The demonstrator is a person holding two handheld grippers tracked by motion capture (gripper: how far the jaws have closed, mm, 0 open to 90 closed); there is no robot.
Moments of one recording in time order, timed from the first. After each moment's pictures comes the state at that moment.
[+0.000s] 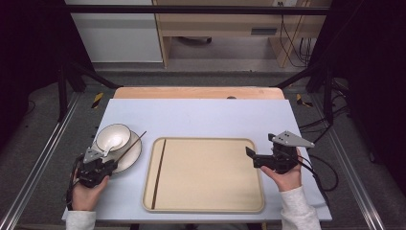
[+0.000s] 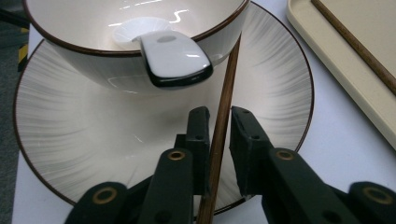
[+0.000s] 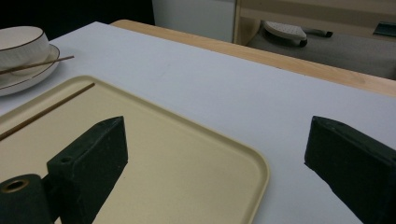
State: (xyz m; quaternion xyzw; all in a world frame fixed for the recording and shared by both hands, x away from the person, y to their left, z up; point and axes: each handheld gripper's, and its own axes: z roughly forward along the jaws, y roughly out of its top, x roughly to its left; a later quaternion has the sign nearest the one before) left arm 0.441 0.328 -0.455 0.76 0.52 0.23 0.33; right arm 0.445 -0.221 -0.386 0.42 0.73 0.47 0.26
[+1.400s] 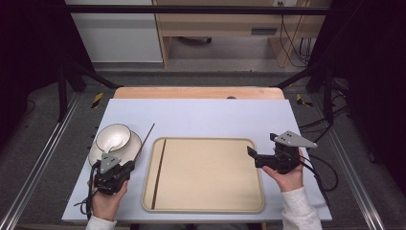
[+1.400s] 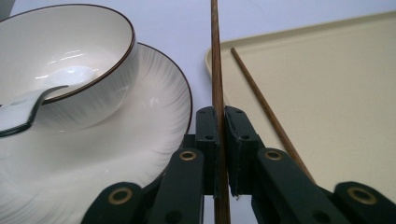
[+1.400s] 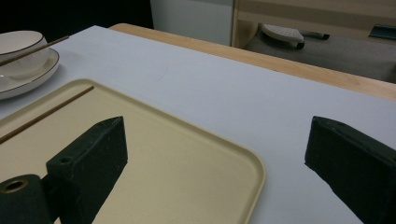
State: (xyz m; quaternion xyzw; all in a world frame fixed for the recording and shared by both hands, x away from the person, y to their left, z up) left arm 0.406 0.256 -0.431 0.72 0.51 0.26 0.38; right arm 0.443 -0.224 -0.383 0.43 0.72 0.48 0.26
